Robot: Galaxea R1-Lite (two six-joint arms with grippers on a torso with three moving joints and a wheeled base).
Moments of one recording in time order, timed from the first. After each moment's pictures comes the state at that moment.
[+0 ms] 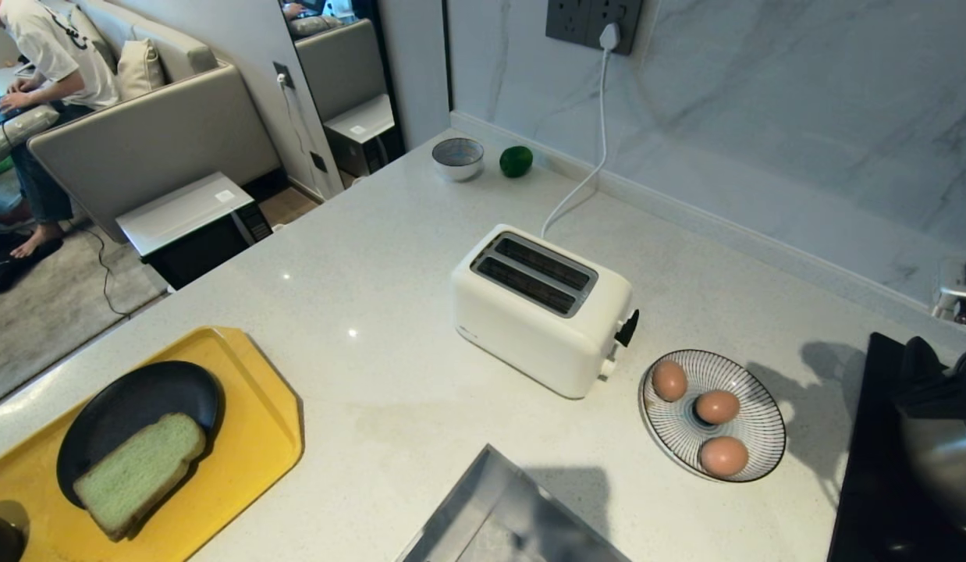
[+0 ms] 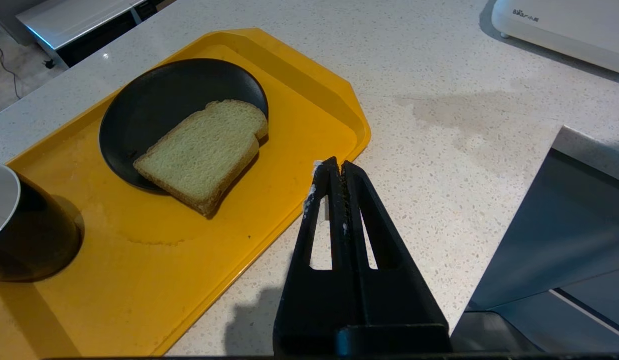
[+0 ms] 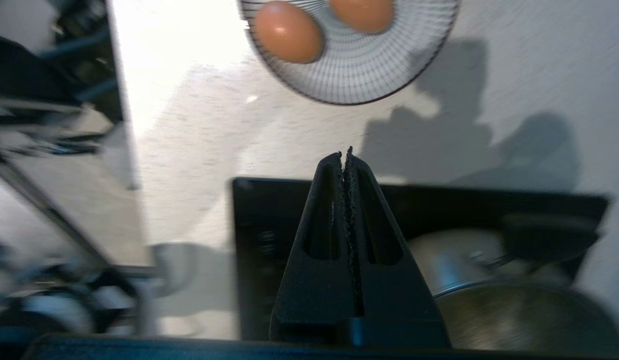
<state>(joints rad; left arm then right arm) 0.00 0.00 0.00 -0.01 0.00 0.01 -0.20 1.42 -1.27 0.89 0.35 -1.00</state>
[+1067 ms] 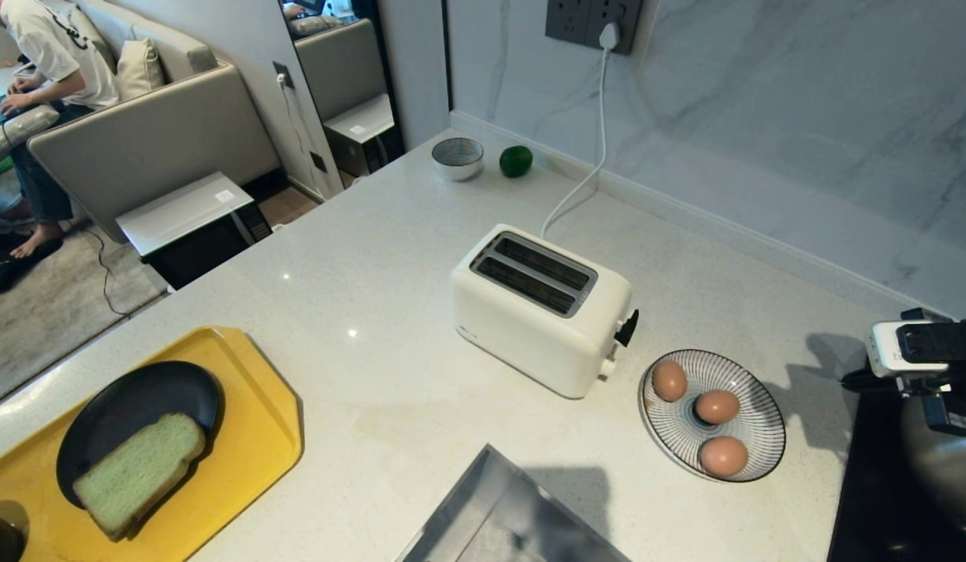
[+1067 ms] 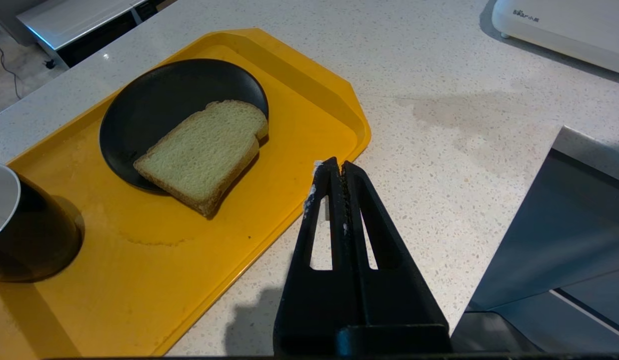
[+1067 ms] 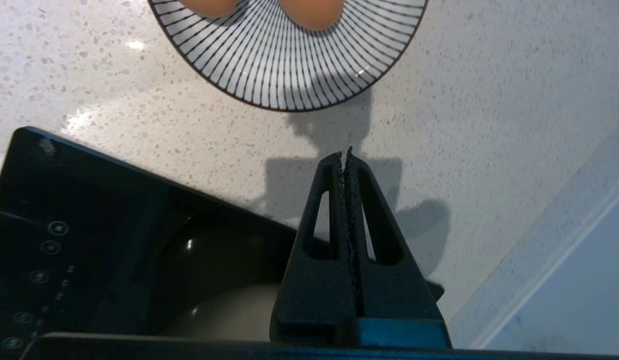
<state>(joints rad) 0.00 0.00 0.00 -0.01 0.00 0.01 -0.27 1.60 -1.14 0.52 0.40 -1.60</state>
